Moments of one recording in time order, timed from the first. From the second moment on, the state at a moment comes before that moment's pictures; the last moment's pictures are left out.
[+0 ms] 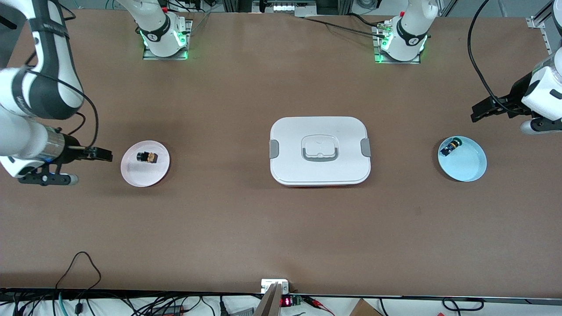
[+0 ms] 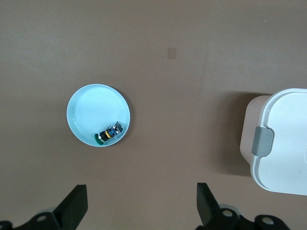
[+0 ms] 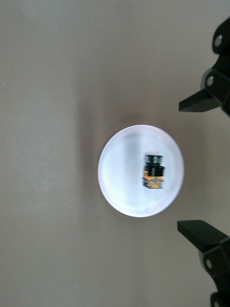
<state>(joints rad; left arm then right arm) -0.02 0.00 0.03 -1.69 0.01 1.63 -0.12 -0.03 0.35 0.01 -1.69 -0.02 1.92 0.03</state>
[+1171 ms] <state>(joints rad) -0.02 0.00 0.03 -1.69 0.01 1.63 -0.11 0.02 0.43 0.01 -2.00 -0.03 2.32 0.04</state>
